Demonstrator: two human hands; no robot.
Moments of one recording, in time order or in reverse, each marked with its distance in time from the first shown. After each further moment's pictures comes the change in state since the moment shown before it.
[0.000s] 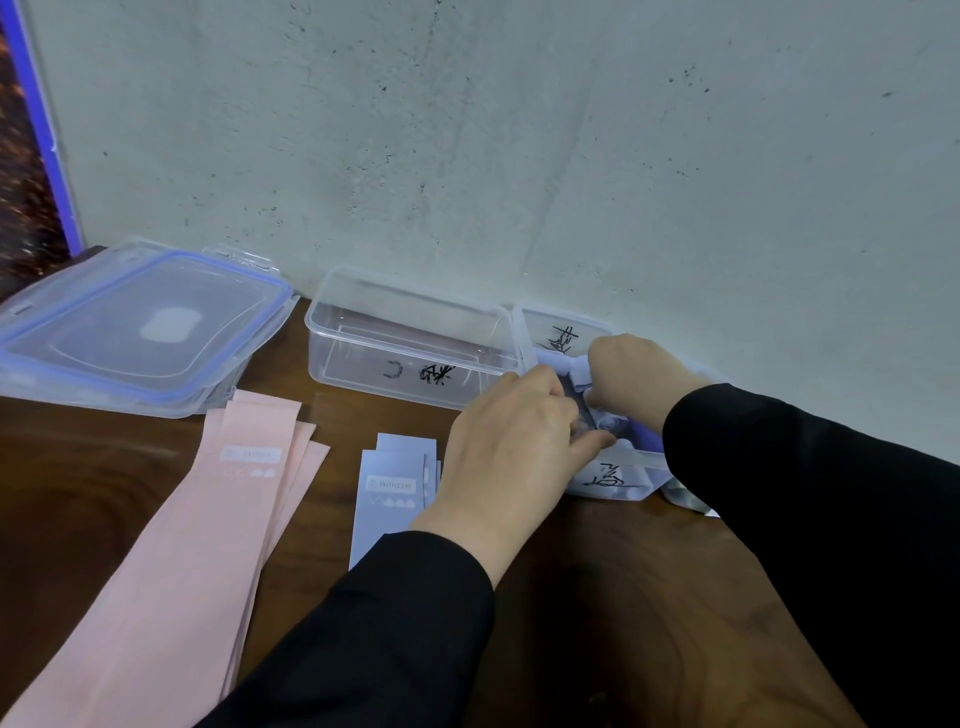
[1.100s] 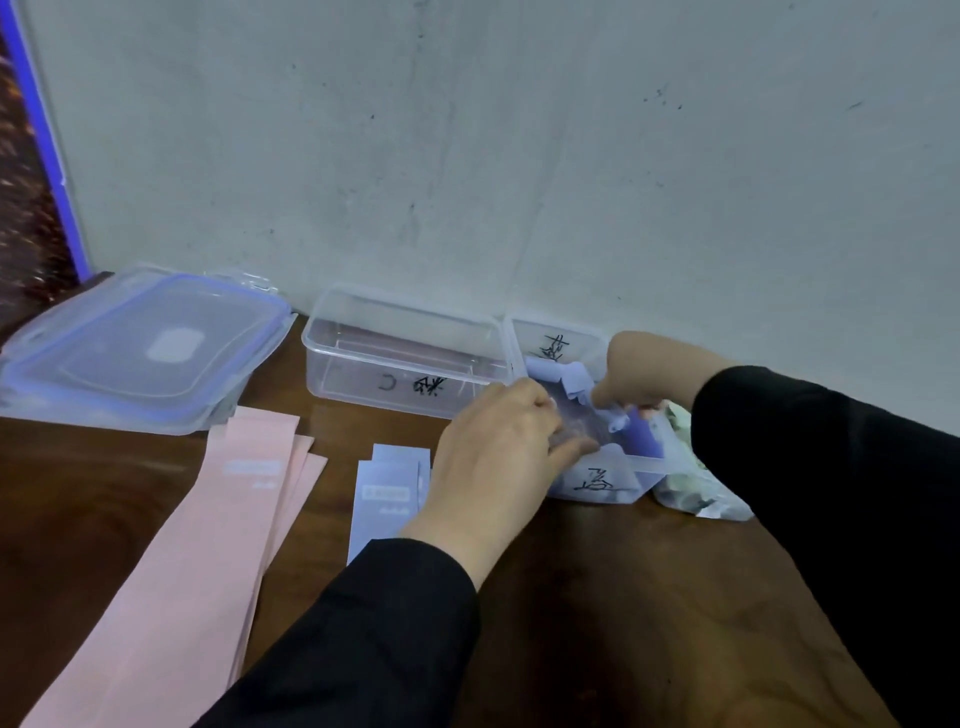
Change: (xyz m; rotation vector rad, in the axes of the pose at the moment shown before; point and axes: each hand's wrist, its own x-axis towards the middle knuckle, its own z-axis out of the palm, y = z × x) left_hand -0.001 -0.011 0.011 0.035 0.038 0.067; right_hand -0.012 0.023 -0.031 0.312 -0.290 0.127
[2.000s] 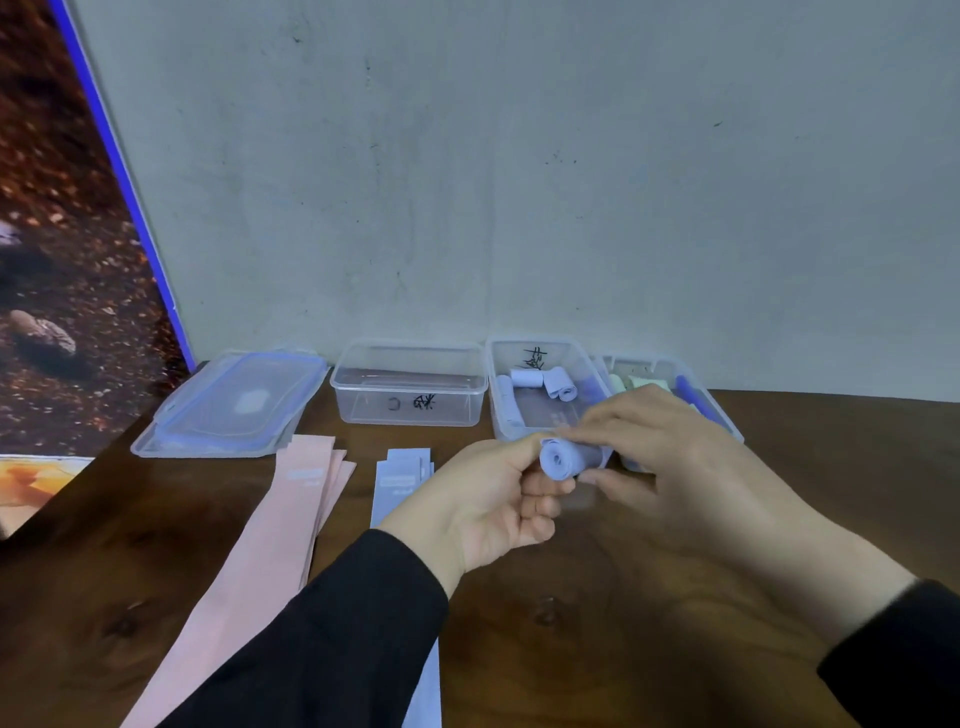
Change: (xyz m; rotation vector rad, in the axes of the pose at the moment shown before) left_hand -0.021 0.101 -0.097 -1.239 -0.604 -1.148; right_hand -0.197 0.067 0.064 0.370 0.812 -0.814
